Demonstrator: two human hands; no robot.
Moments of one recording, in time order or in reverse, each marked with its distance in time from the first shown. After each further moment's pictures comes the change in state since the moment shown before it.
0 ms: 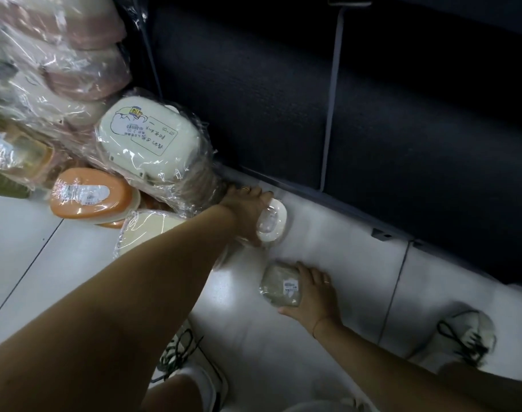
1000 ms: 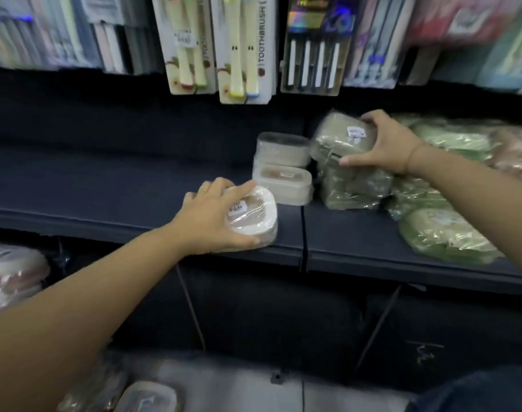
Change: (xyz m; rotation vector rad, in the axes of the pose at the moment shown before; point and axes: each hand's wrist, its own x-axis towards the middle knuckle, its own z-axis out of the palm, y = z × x) left_hand -0.107 0.119 -0.336 -0.221 0.783 0.243; right_hand -0.158 0.059 -0.589 0.017 0.940 -0.119
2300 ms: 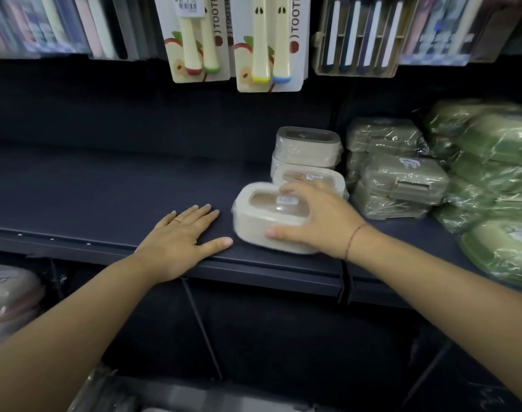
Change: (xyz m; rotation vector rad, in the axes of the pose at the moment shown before) left_hand 0.012 -0.104 0.033 0.077 -0.188 -0.194; right_hand -0.033 -0.087 0.136 0.108 -0.219 -0.144
